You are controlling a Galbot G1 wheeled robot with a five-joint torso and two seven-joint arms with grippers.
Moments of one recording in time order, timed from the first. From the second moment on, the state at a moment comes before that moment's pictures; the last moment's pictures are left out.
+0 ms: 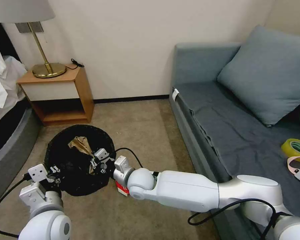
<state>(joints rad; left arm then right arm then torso) 1.56 -1.59 -0.76 -2.31 -0.24 0.46 -0.38 -0.24 1.32 -1.03 1.52 0.91 0.08 0.28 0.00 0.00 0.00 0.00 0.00</state>
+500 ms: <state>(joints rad) 1.56 -1.59 -0.76 -2.31 -0.24 0.46 -0.38 -0.23 1.31 -1.03 1.56 0.91 0.07 0.29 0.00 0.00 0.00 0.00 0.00</state>
